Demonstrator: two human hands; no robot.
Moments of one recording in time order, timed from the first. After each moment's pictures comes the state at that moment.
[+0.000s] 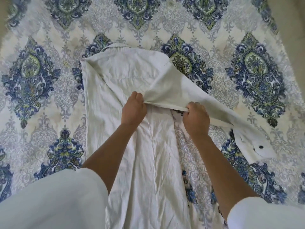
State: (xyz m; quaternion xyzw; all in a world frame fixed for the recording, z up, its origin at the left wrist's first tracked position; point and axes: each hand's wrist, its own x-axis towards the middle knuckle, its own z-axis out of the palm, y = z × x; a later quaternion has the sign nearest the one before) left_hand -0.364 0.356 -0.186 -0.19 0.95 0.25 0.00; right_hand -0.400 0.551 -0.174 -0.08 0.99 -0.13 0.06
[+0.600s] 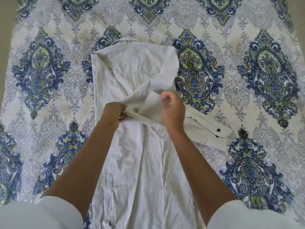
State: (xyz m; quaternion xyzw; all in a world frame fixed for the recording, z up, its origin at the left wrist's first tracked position) left_hand -0.323 0.289 -0.162 -0.55 0.53 0.64 0.08; right_hand -0.368 0.453 -0.133 0.01 0.87 -0.47 0.11
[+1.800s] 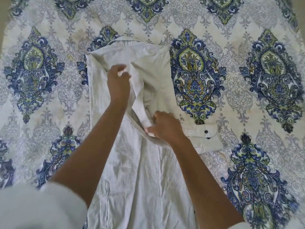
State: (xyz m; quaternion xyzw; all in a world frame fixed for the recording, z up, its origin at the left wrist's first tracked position) left_hand -0.397 0.303 -0.138 -0.41 0.70 0.57 -0.15; right_hand -0.367 0.463 -0.150 -0.19 0.90 -0.16 0.36
